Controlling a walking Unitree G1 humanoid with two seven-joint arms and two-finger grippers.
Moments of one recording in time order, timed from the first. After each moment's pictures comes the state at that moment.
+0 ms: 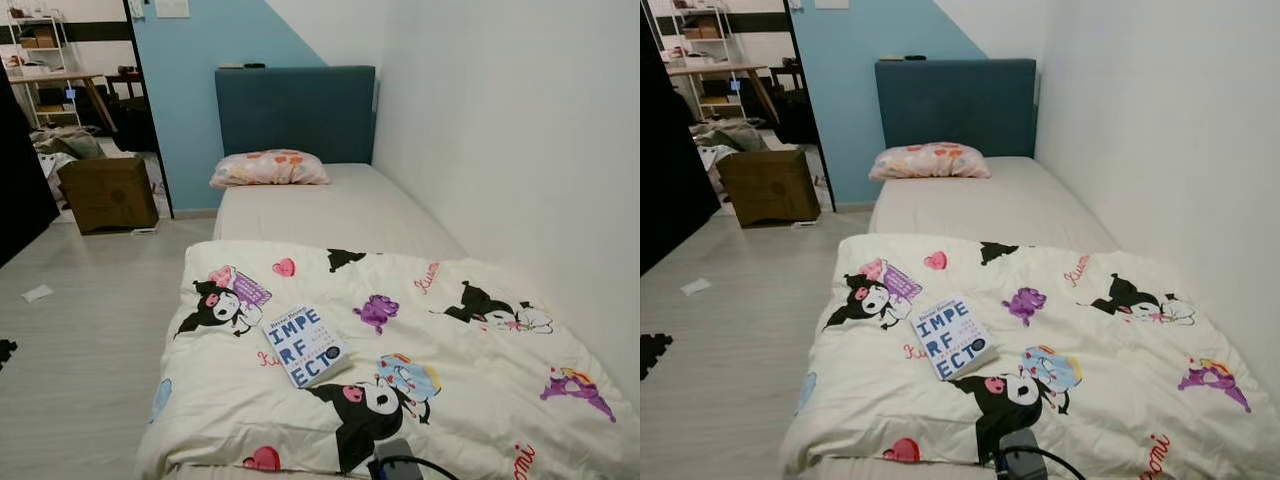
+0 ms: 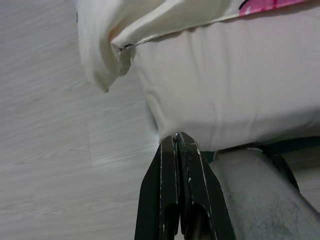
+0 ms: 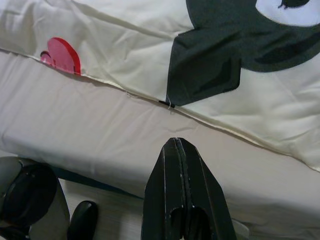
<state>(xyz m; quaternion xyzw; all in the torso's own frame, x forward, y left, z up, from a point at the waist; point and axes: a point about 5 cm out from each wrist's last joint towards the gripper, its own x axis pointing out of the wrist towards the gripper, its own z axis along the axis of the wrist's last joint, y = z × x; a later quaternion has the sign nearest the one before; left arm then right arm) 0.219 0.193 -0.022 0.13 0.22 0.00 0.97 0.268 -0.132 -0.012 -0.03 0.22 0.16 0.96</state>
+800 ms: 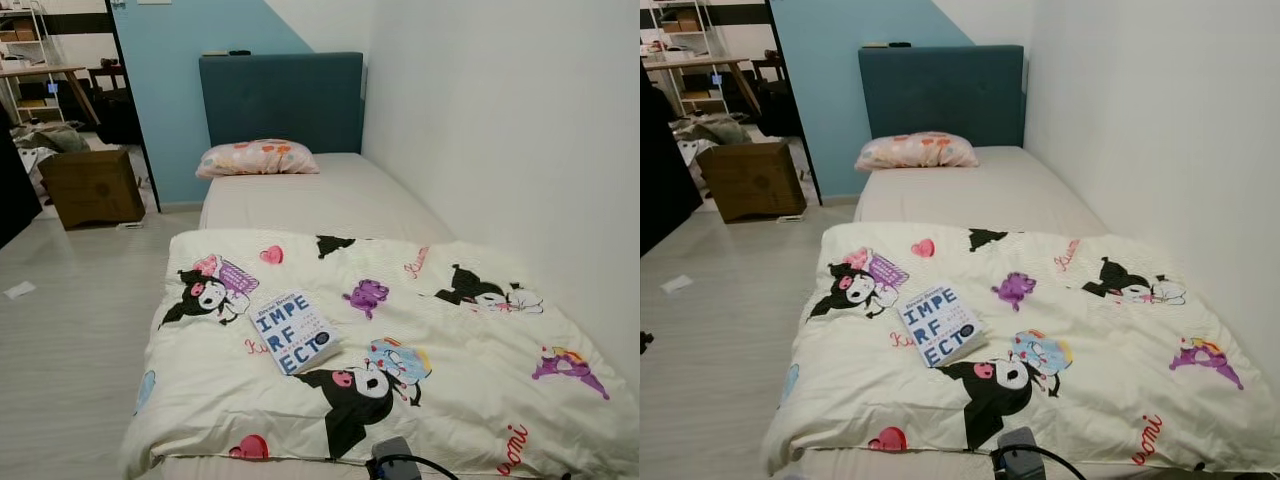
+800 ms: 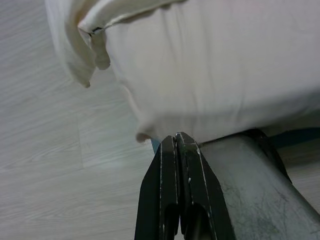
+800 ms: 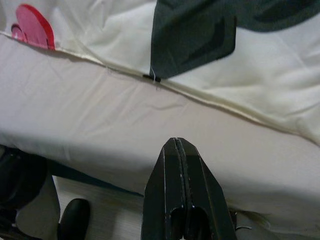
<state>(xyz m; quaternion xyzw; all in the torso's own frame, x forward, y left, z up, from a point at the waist) 0.214 0.194 -0.022 0.13 0.22 0.01 0.97 0.268 -0.130 -0.010 -0.03 0.22 0.17 0.96</state>
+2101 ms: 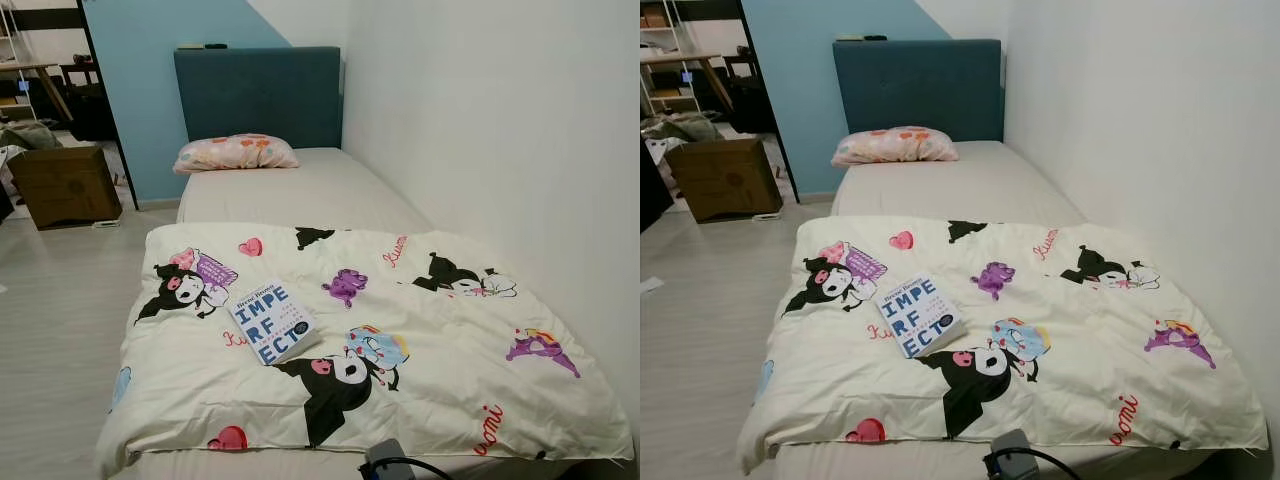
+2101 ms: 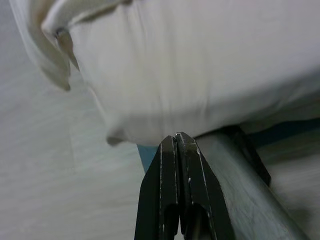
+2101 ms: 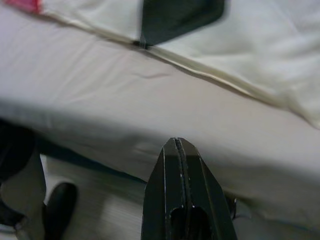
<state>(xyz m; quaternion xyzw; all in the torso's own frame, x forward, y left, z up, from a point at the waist) 0.214 0.194 -0.018 0.16 0.21 0.00 0.96 0.270 -0.120 -0.005 -0.08 0.21 0.23 0.95</state>
